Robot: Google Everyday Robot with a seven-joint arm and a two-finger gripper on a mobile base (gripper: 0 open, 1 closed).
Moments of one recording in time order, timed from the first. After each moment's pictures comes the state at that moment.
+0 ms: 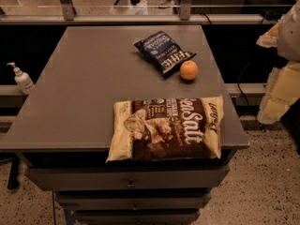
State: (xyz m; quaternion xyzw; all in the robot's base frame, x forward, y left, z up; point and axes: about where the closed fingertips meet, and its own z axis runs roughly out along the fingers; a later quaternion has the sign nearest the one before) arm 0.438 -0.216 0.977 -0.60 0.78 -0.04 0.16
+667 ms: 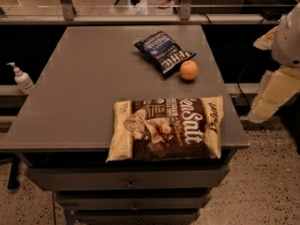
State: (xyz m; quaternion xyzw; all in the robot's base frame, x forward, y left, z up) arm 0.452 -0.215 0.964 -0.59 0.79 -0.03 0.19
